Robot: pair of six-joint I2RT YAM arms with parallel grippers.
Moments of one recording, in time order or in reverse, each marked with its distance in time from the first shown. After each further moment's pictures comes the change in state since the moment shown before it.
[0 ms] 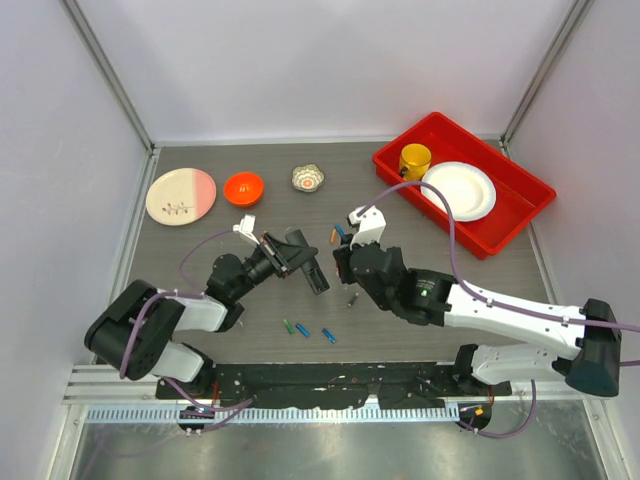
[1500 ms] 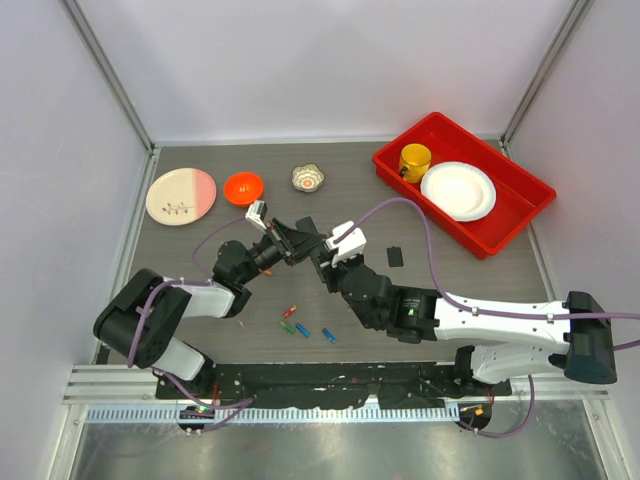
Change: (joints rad) left arm 0.000 0.101 0.137 0.047 0.101 -0.196; right arm 0.174 0.024 -0.073 0.333 0.166 -0.312
